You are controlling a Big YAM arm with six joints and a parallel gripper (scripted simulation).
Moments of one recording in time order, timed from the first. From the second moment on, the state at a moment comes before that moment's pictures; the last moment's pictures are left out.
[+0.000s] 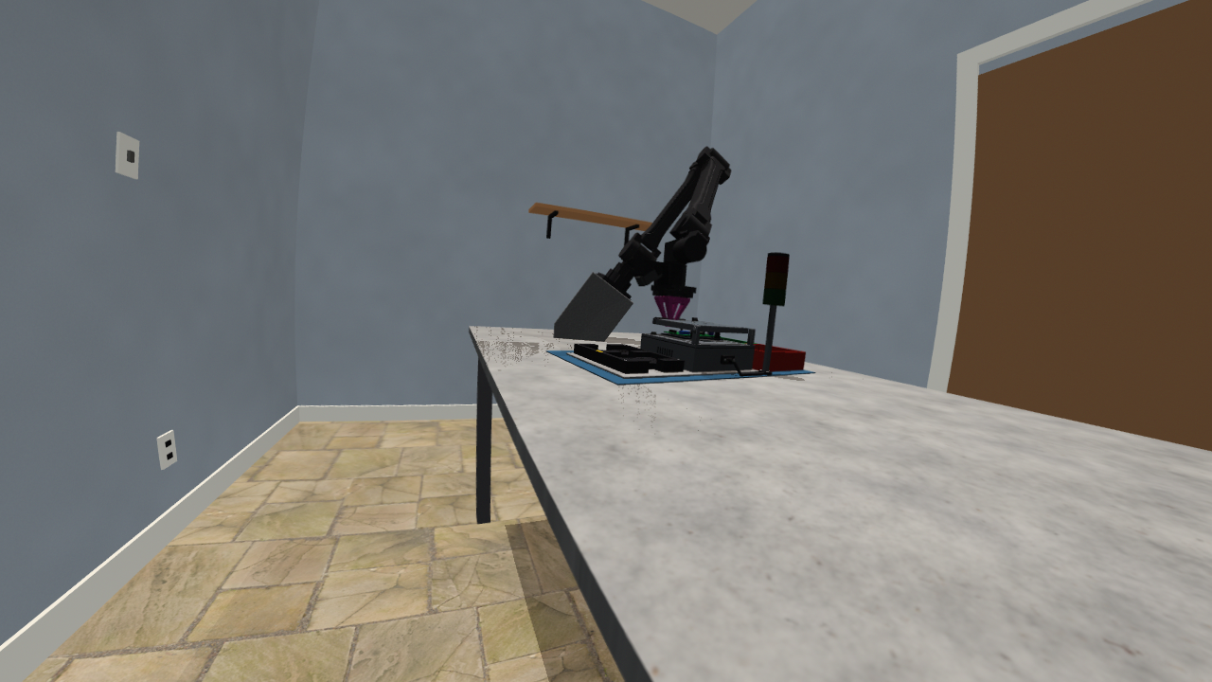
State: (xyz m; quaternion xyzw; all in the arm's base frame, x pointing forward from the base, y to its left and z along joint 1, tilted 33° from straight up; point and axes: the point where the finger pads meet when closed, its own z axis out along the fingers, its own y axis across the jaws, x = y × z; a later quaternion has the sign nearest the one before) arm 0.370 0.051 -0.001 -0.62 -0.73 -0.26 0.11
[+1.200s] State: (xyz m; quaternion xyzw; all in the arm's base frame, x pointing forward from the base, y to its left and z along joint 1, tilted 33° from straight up) arm 0.370 0.052 -0.002 -0.62 -0.73 -0.26 0.10
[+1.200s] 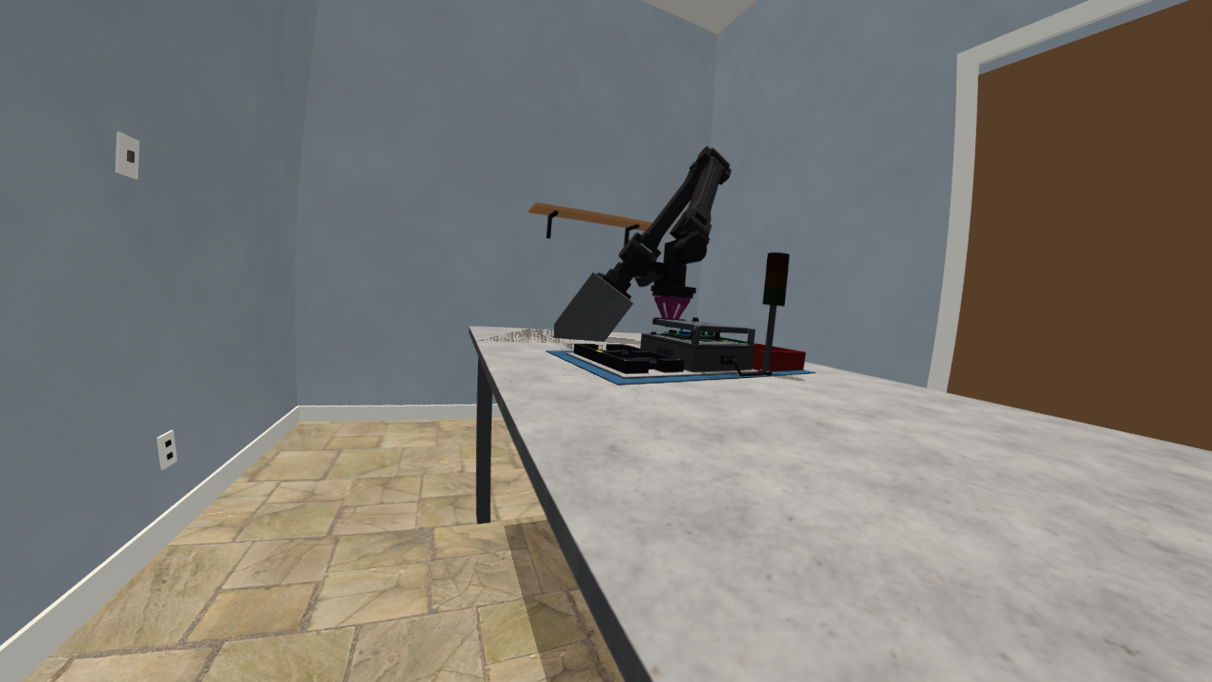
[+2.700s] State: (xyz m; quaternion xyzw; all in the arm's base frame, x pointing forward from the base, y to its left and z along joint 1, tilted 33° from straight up) arm 0.369 0.058 -0.012 -0.62 -0.73 -0.26 0.11
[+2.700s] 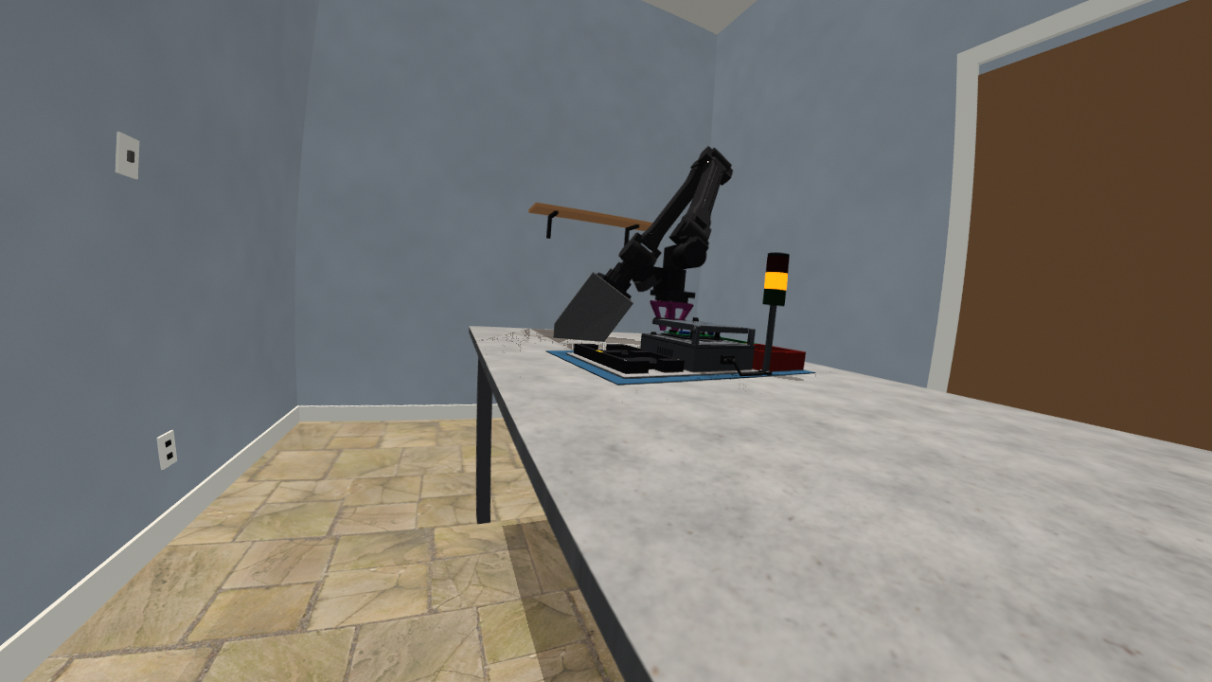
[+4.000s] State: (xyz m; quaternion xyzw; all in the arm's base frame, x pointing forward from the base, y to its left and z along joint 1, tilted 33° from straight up) arm 0.368 0.059 -0.016 -0.62 -0.73 -0.25 0.12
